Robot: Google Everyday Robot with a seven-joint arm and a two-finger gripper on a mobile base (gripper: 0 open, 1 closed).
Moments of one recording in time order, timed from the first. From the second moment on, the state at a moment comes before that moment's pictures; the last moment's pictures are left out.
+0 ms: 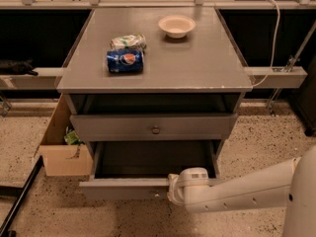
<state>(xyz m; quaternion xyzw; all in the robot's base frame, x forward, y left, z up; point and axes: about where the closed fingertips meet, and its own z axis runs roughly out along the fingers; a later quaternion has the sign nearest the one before) 0.497 -0.061 0.381 -0.67 0.71 -0.04 0.21</state>
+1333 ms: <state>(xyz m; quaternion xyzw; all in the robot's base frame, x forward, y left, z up) 0.491 -0.060 0.383 -0.67 0.71 -0.04 0.22</state>
